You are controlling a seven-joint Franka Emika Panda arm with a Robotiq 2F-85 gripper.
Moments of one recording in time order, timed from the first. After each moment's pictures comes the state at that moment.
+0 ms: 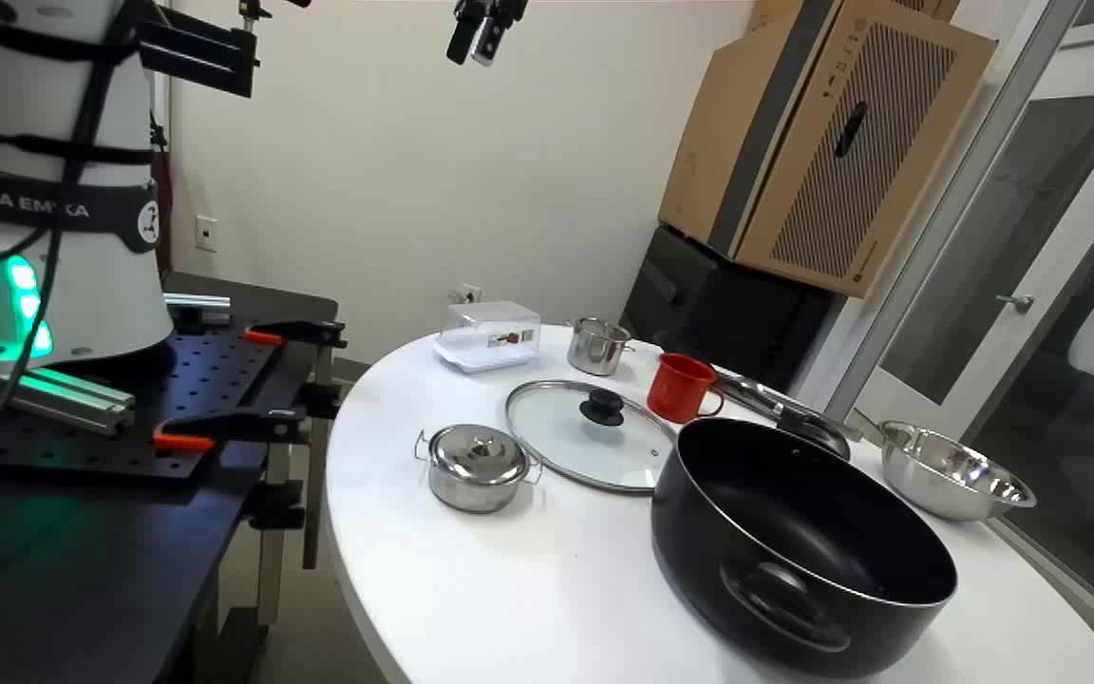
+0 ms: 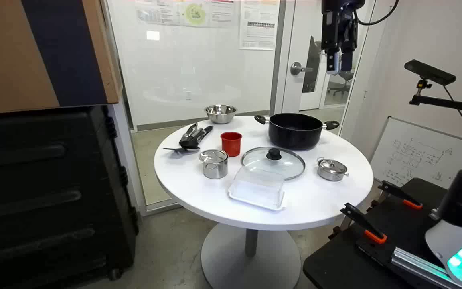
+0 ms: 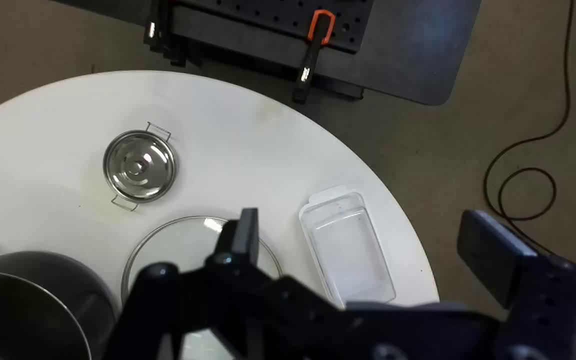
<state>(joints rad) 0.16 -0.60 0.14 -2.48 0.07 1.71 0.01</state>
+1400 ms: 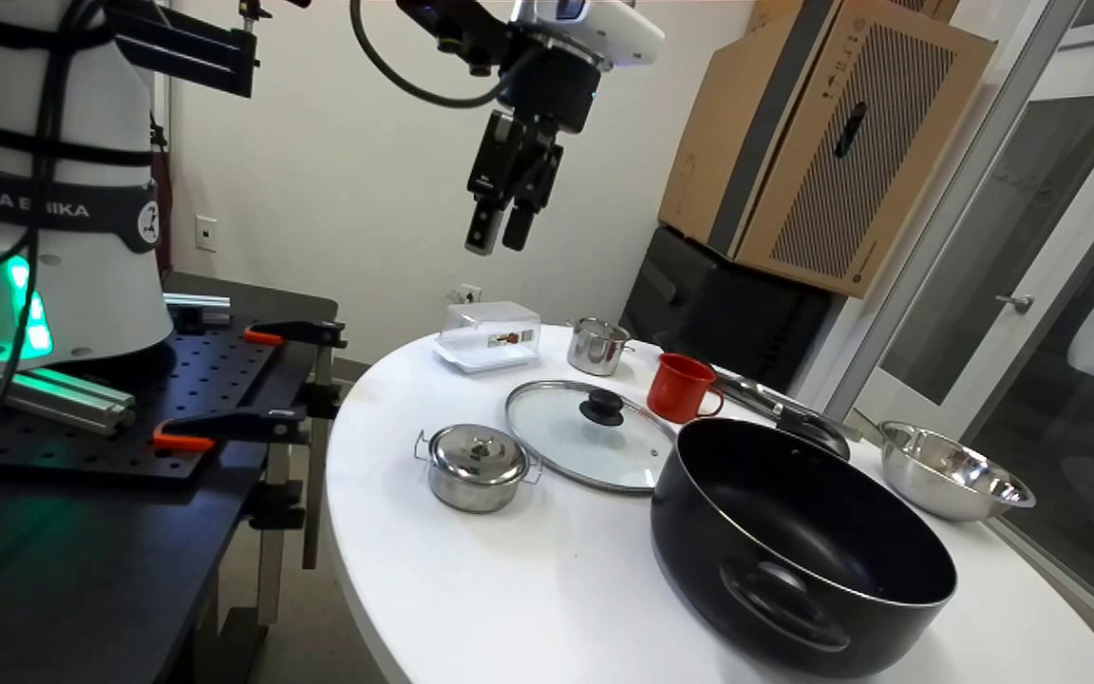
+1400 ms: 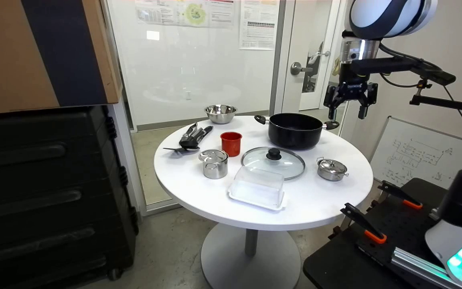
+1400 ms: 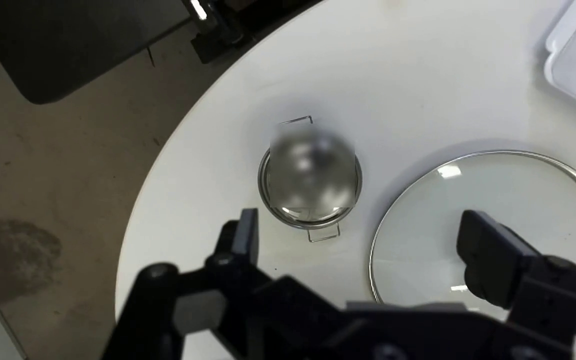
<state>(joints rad) -0.21 -0.39 0.04 -2.75 -0.07 2.31 0.36</state>
